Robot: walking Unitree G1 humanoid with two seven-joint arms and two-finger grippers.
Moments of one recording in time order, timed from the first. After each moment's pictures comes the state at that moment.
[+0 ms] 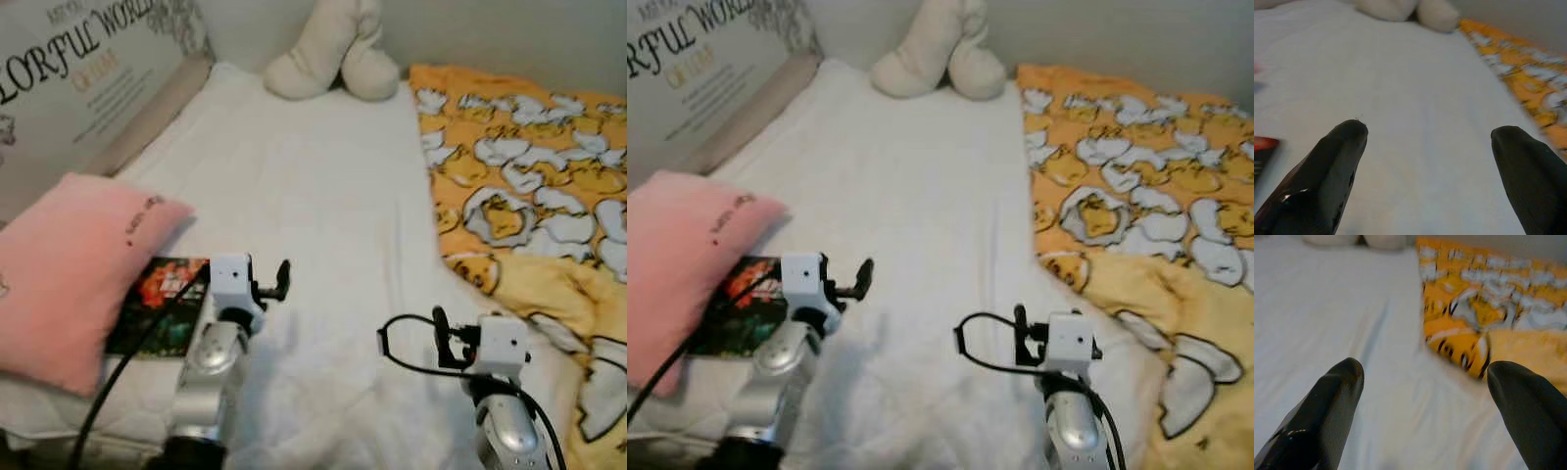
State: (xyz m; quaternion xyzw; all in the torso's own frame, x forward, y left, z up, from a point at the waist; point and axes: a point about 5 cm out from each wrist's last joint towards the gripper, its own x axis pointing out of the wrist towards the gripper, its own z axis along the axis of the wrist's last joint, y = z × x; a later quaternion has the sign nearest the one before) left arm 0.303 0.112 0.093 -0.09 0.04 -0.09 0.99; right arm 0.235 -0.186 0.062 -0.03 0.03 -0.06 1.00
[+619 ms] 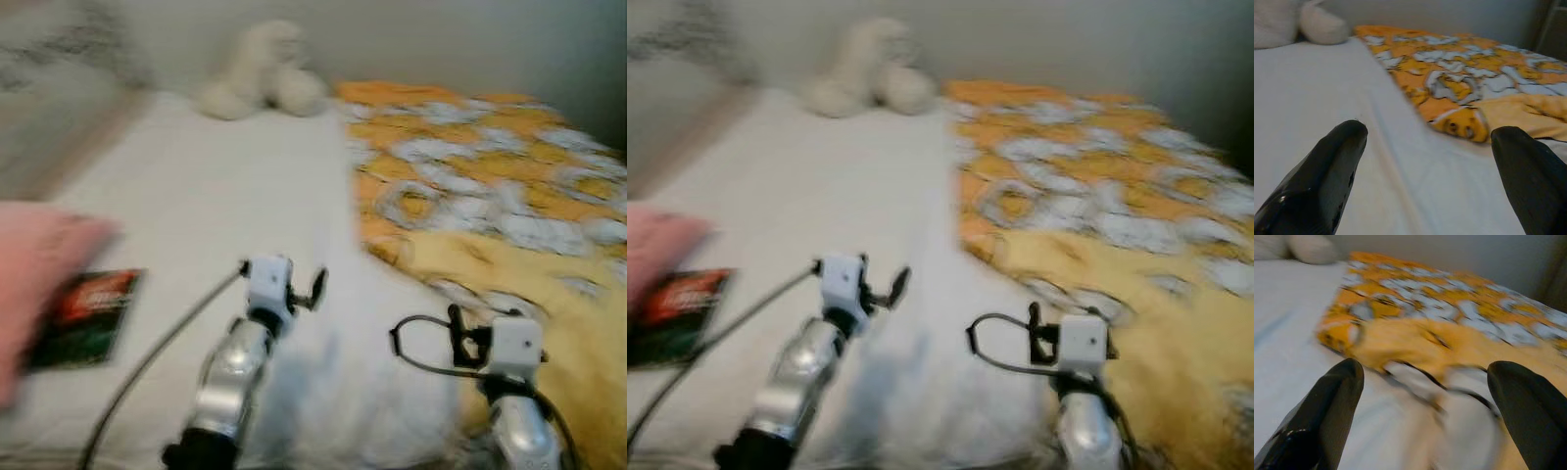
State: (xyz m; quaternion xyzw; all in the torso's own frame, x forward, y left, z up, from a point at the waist) left arm 0.308 0.095 0.091 -0.01 0.02 -0.17 0.99; right arm 0.236 -0.194 0.058 -0.05 0.03 -0.07 1.00
